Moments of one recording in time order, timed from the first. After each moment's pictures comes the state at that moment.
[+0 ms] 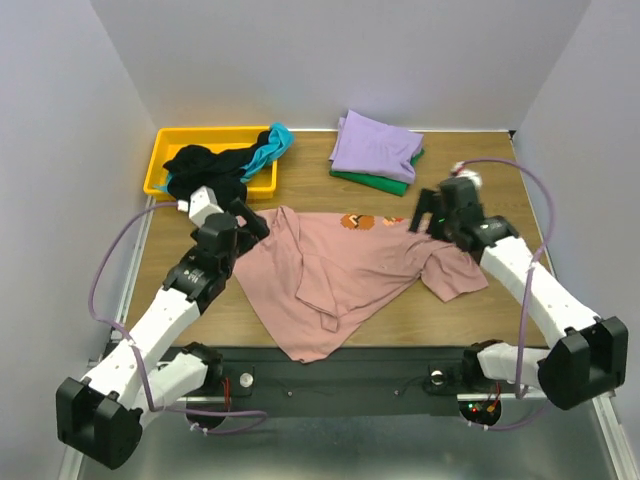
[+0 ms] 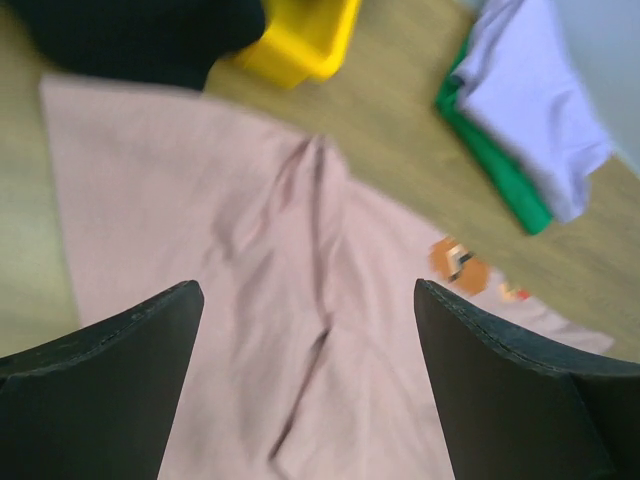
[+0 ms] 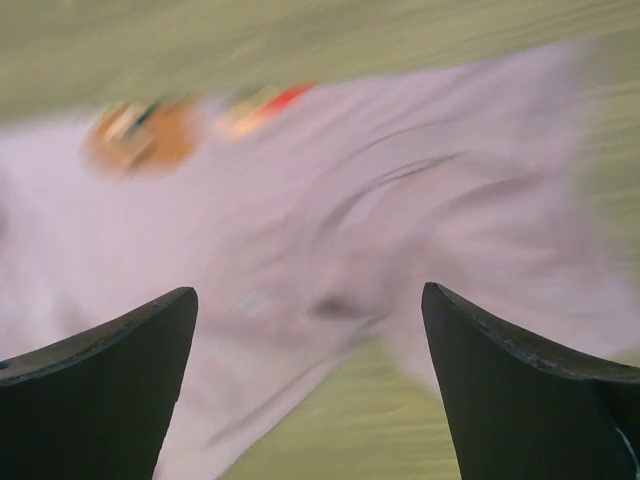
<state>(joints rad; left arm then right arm) -0.44 0.93 0.72 -0.26 -0.37 -0.81 0.25 1.22 1.01 -0.57 0.22 0.52</state>
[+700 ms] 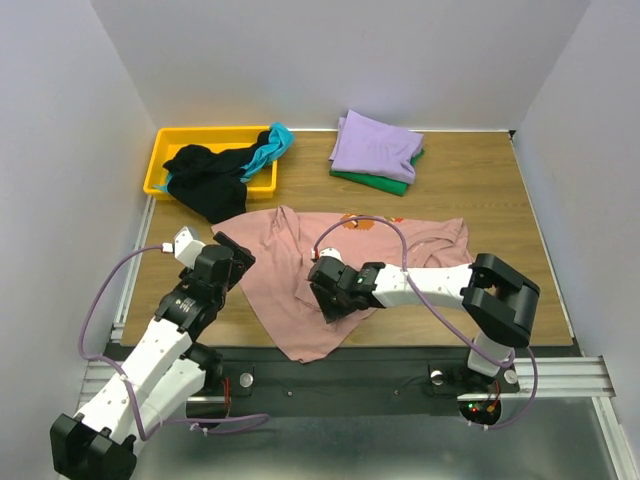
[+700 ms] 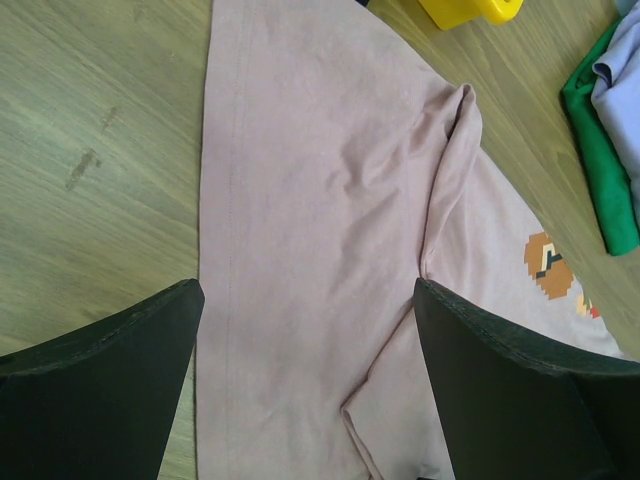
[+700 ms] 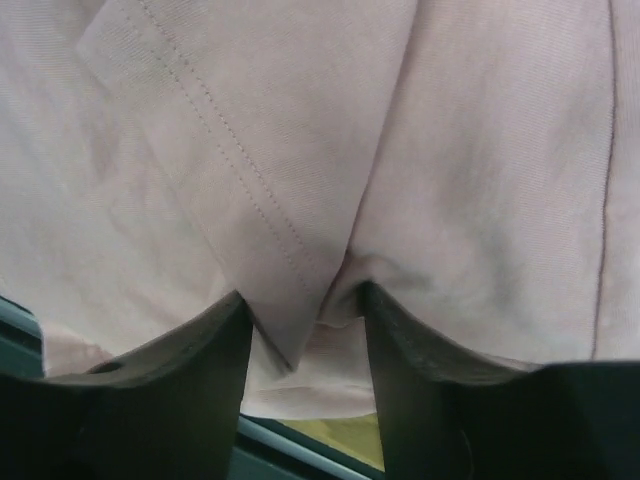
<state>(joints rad) -0.44 0.67 0.50 -0.48 -0.47 -1.04 1.11 1.71 1.02 -0.43 0.16 0.60</state>
